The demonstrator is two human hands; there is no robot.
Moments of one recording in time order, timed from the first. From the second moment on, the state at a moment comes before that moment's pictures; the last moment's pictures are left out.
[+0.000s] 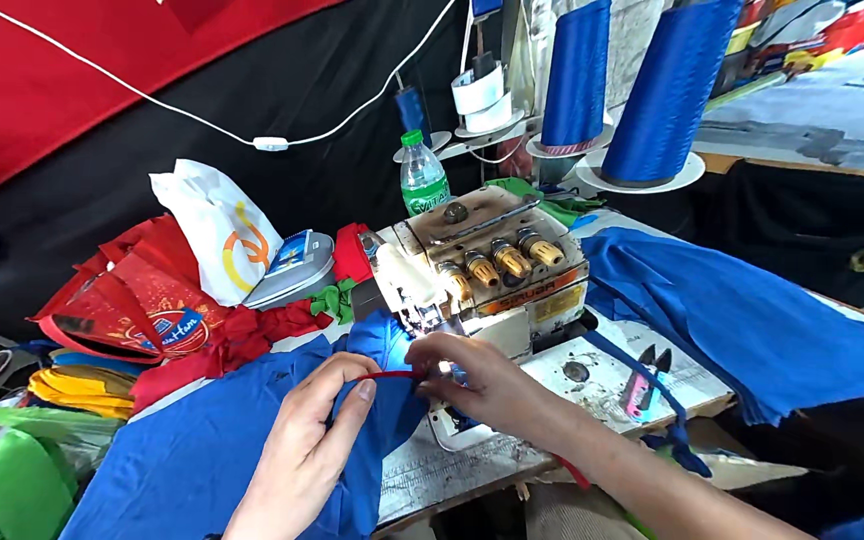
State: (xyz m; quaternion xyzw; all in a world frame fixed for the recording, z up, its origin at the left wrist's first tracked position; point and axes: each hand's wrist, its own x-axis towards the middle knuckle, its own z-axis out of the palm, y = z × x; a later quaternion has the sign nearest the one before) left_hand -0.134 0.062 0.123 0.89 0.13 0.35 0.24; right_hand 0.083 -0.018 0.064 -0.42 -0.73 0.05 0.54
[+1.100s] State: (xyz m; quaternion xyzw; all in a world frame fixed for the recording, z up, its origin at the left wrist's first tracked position) left_hand -0.122 0.036 0.106 0.92 -0.02 0.27 0.28; right_hand 0.091 -0.049 0.035 -0.39 -0.77 -0.01 0.51
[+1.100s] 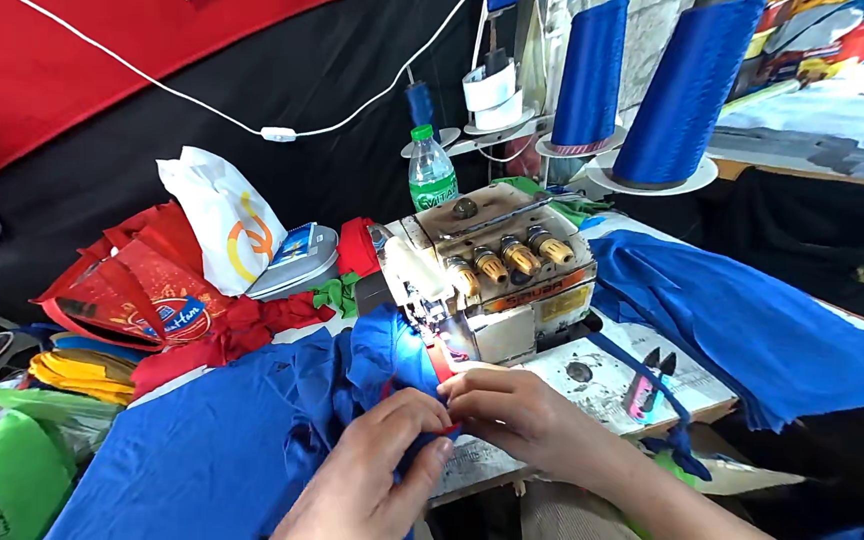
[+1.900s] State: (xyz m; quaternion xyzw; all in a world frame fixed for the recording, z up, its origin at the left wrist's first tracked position) left_hand -0.084 0.081 0.050 0.91 0.19 0.36 0.04; right_hand 0.083 -0.031 0.008 -0.51 -0.65 -0.18 0.53
